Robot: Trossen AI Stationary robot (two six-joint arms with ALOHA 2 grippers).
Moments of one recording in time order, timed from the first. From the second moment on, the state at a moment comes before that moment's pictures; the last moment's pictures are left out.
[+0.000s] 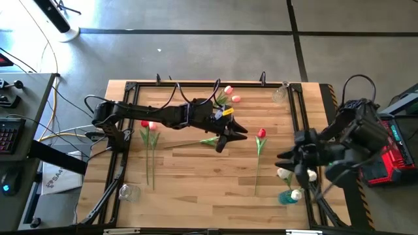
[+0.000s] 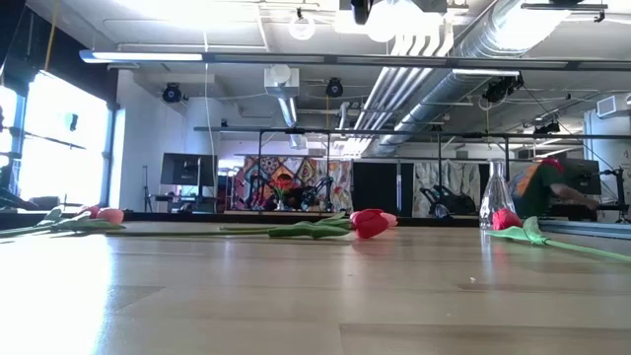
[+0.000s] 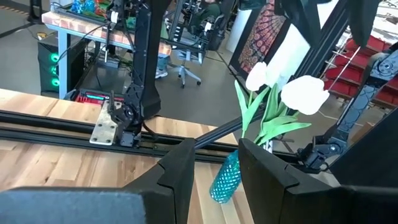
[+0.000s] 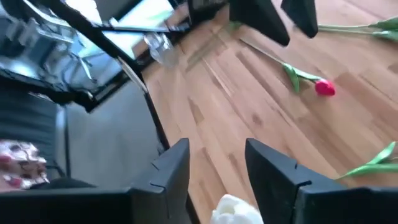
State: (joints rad) left arm 0.01 1.79 1.51 0.13 0.23 -0.27; right arm 0.87 1.42 1.98 -1.48 0.63 1.30
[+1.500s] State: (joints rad) left arm 0.11 1.79 1.51 -0.59 0.16 -0.08; right arm 0.53 1.55 2.15 -1.57 0.56 1.30
